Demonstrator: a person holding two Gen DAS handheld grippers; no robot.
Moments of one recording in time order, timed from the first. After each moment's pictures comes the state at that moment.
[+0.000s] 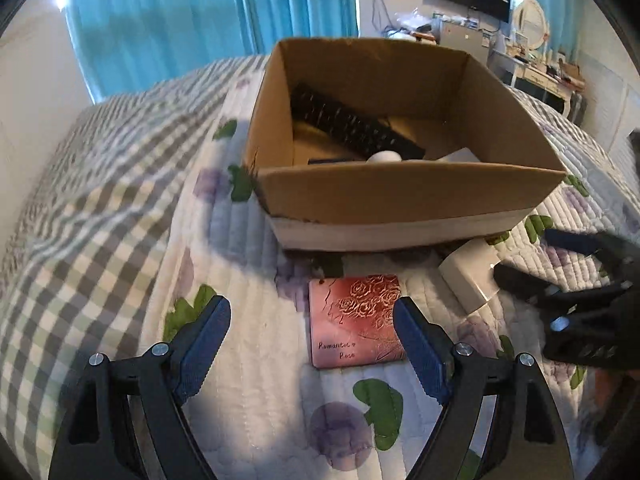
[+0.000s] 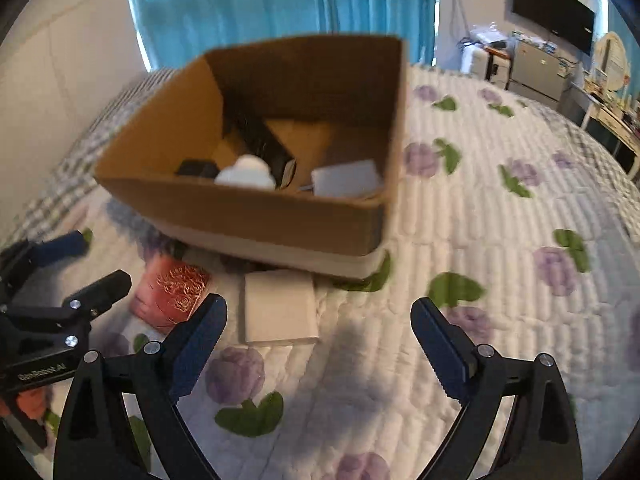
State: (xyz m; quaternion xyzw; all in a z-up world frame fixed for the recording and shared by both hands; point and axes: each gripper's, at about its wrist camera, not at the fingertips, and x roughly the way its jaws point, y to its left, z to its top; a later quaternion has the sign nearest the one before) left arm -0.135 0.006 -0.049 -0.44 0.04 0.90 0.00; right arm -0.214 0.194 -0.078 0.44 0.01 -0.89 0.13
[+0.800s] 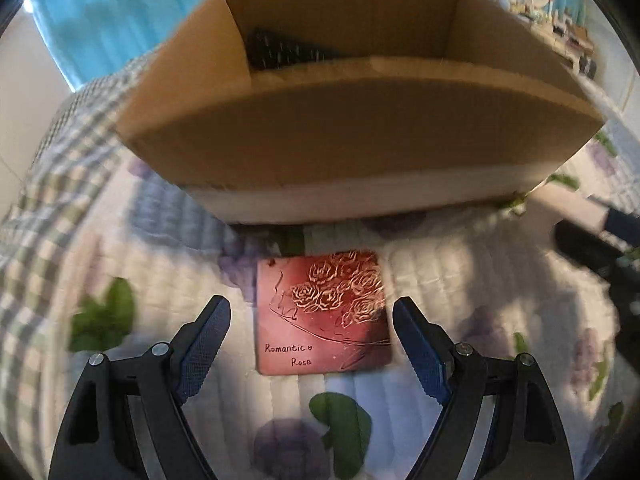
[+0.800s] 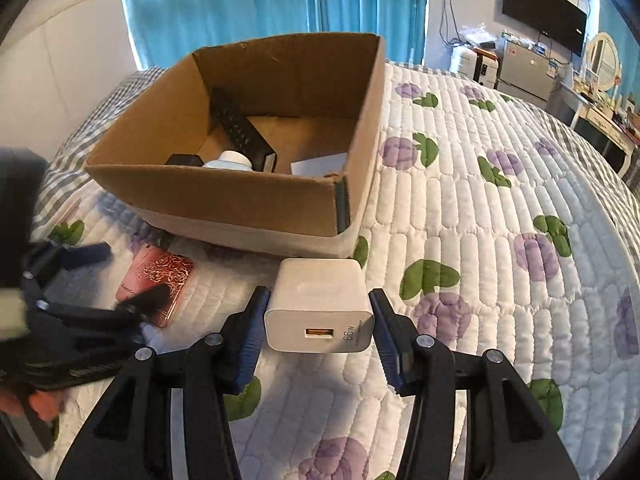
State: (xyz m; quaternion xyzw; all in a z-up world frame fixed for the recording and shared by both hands) left arm -0.157 0.046 -0.093 -0.51 0.08 0.85 -0.01; right arm -0.193 0.226 -0.073 0.43 0.02 -0.90 0.10
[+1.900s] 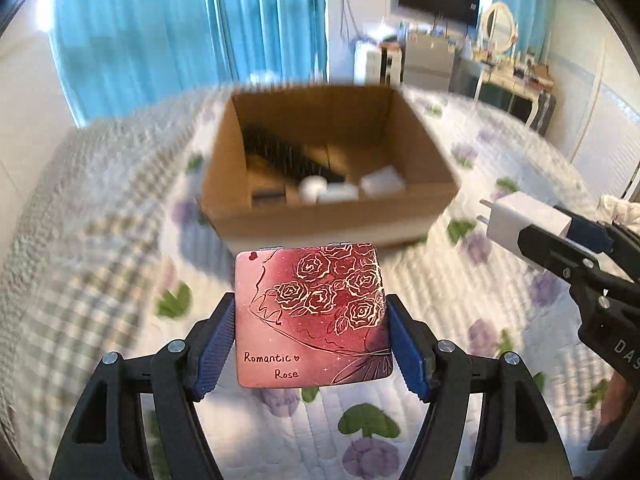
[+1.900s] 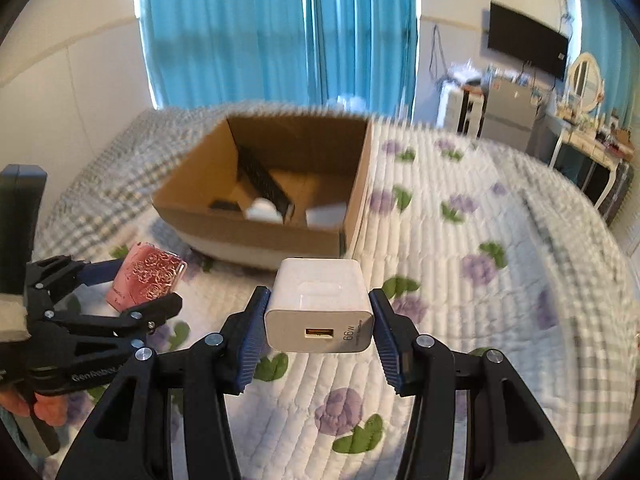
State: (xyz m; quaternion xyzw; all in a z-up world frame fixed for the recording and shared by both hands) left arm -0.063 0.053 0.040 -0.41 0.05 0.91 0.05; right arm -0.116 0.223 0.011 0.35 0.02 -0.93 0.09
